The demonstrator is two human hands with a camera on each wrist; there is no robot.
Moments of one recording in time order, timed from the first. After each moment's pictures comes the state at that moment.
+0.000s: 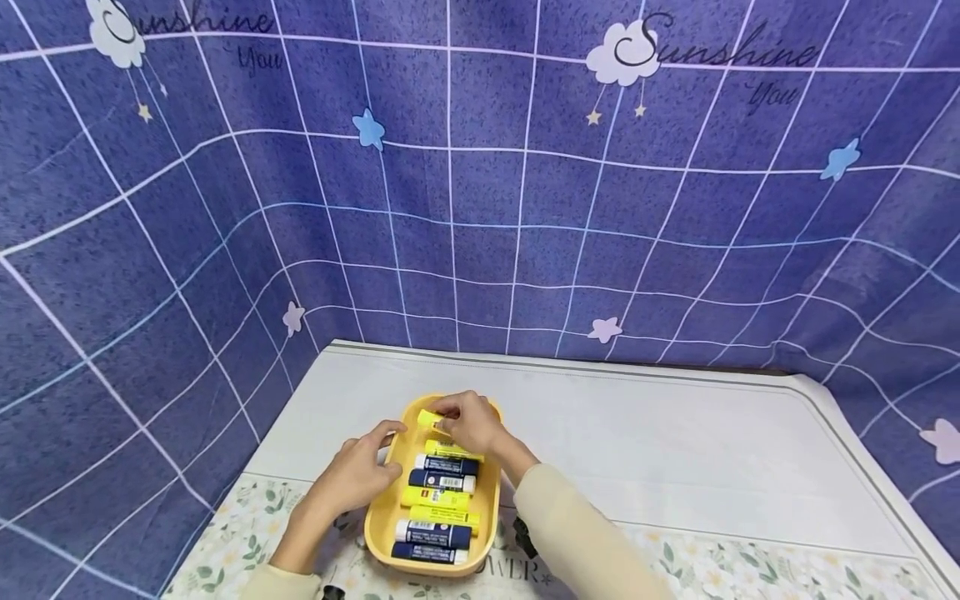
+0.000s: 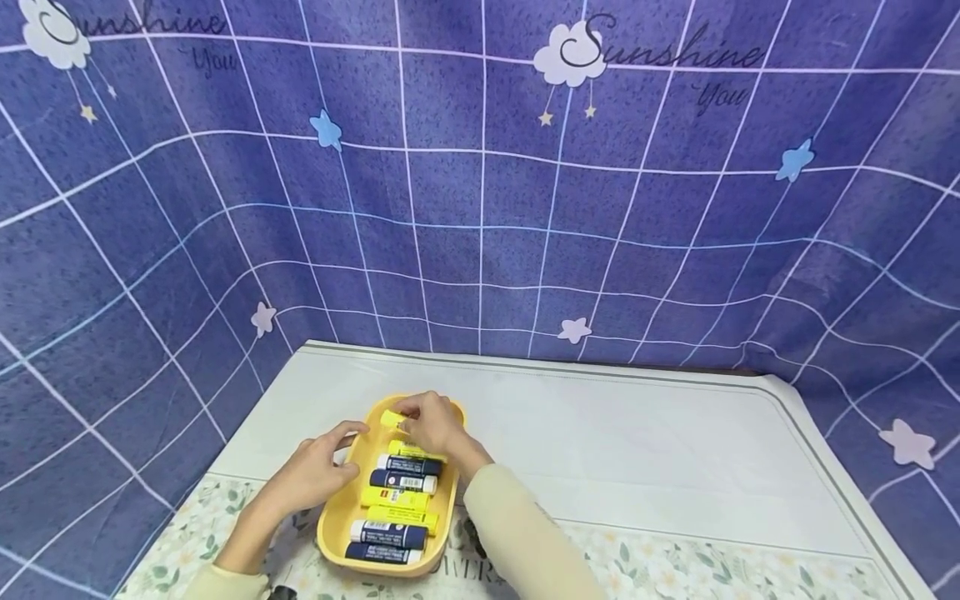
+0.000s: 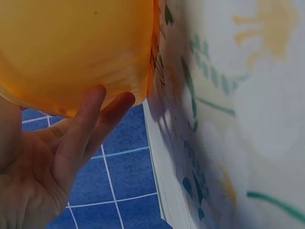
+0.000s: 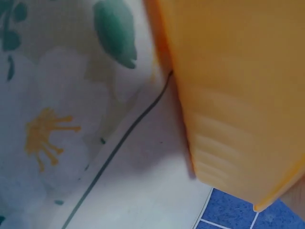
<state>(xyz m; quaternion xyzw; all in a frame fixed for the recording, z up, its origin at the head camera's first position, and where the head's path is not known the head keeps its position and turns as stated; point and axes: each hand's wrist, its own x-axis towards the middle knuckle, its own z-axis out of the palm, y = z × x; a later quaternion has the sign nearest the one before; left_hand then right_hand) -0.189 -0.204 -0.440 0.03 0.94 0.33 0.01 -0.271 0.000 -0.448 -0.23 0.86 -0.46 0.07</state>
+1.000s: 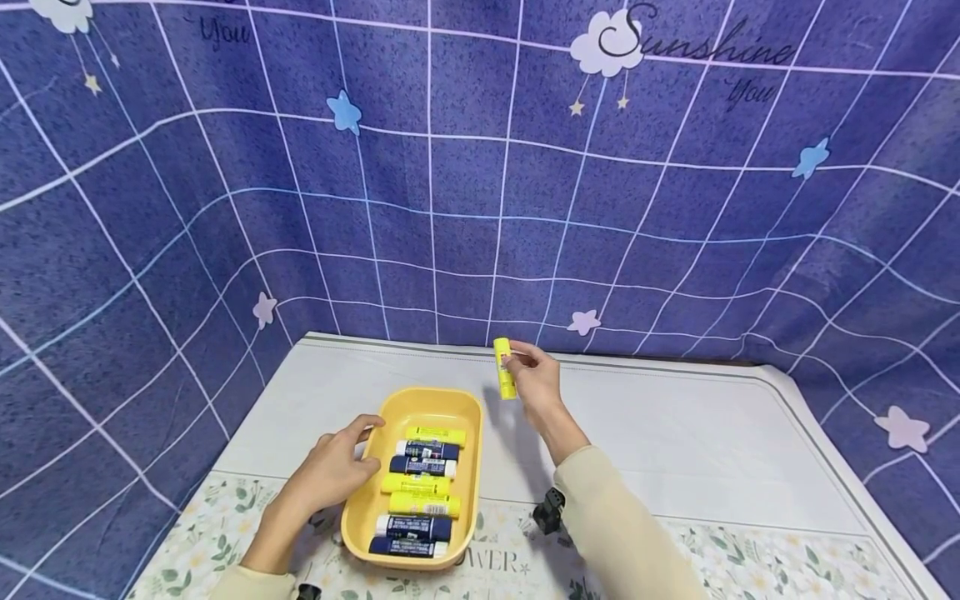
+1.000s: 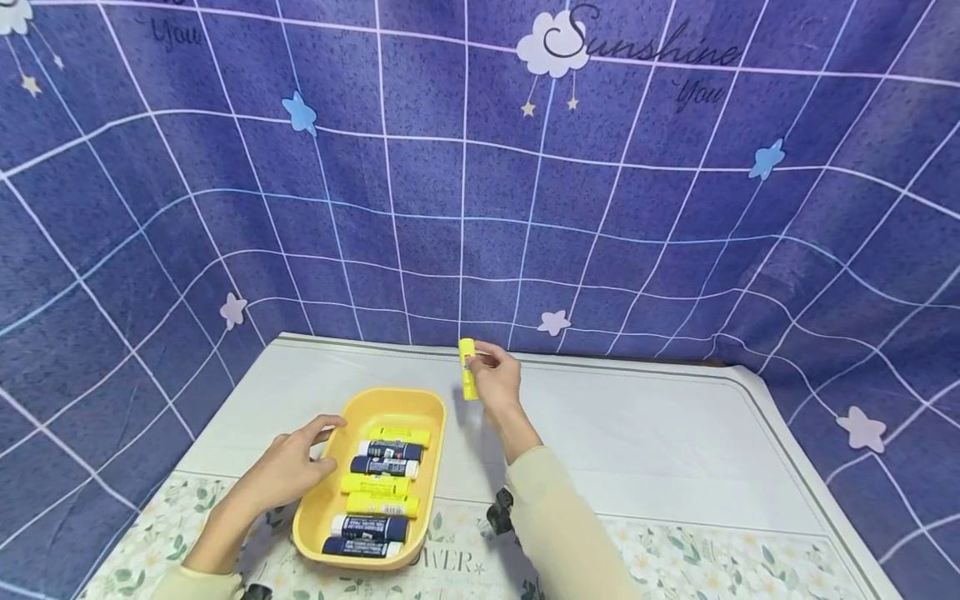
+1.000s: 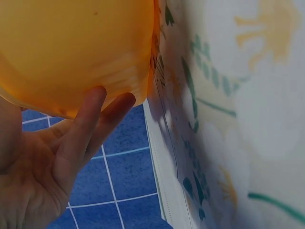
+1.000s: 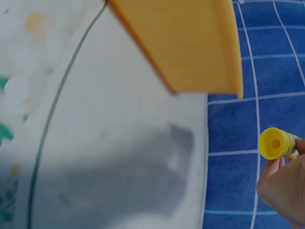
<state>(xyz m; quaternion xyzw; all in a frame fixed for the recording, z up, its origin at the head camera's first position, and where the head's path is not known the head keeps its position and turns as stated) -0.191 -0.207 -0.439 0.06 0.95 0.32 0.01 -0.301 0.085 -0.426 0.06 0.67 -0.73 -0.09</state>
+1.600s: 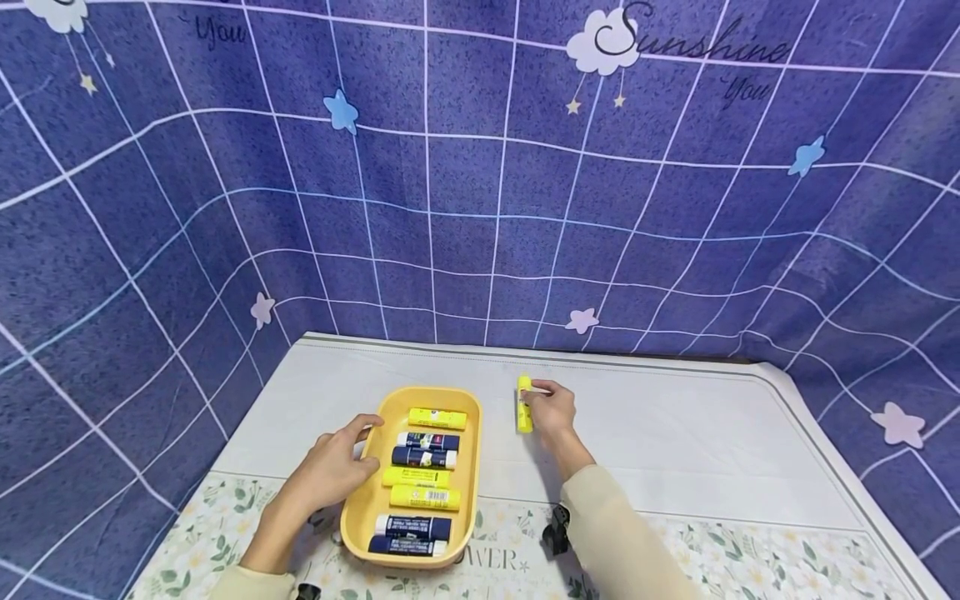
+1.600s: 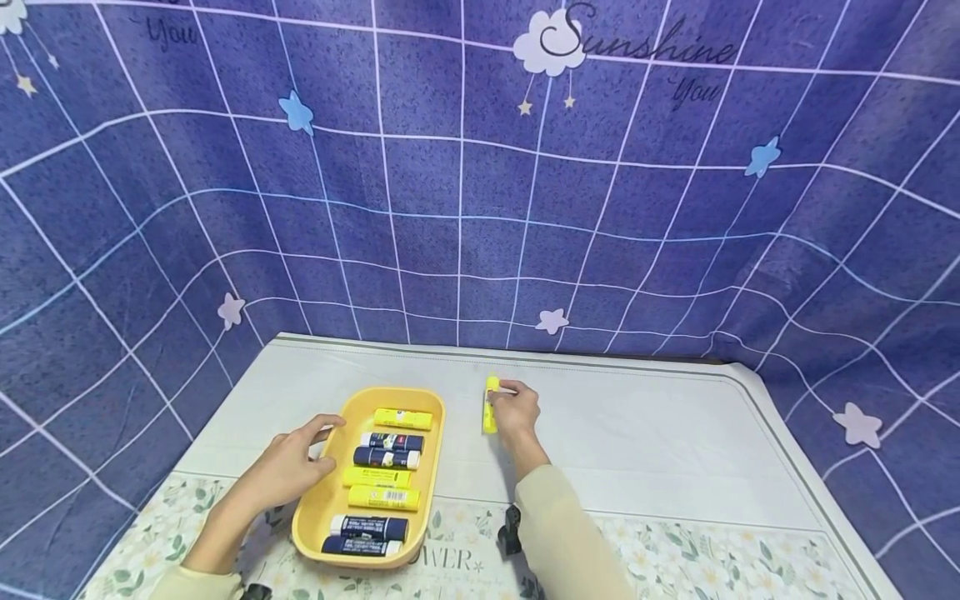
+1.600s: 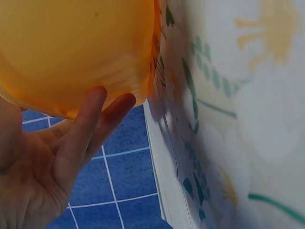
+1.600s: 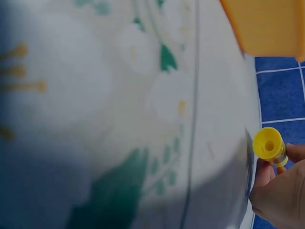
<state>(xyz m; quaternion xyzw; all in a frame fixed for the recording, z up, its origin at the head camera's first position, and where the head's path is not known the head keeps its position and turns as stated) -0.192 -0.208 -0.441 0.06 0.95 0.32 0.01 -0.297 0.114 -0.484 0.18 0.74 -0.65 -0.06</state>
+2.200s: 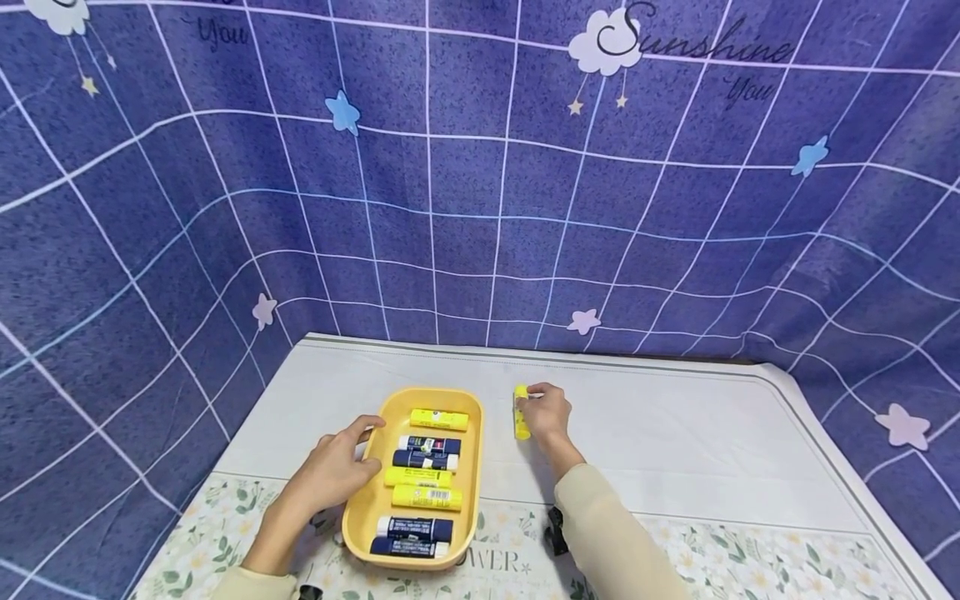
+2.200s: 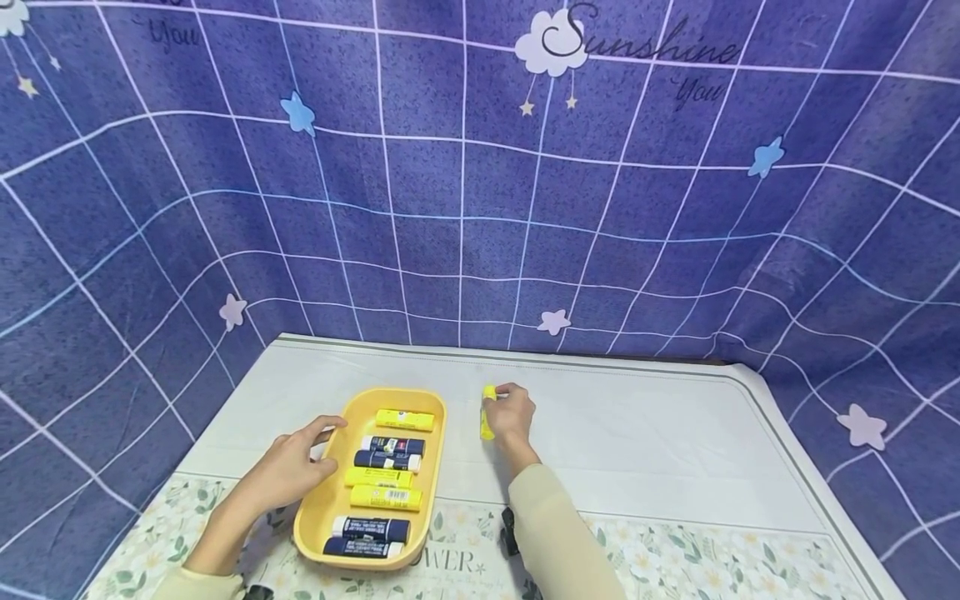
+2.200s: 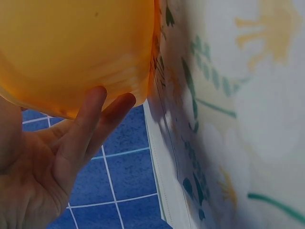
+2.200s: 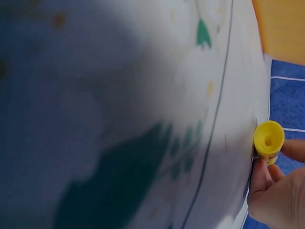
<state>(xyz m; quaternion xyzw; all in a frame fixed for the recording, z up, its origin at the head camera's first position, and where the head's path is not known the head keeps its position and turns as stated) -0.194 -0.207 -0.441 0.05 0.94 0.33 0.02 -0.294 0.105 -0.482 0.16 0.85 -0.50 -0.06</state>
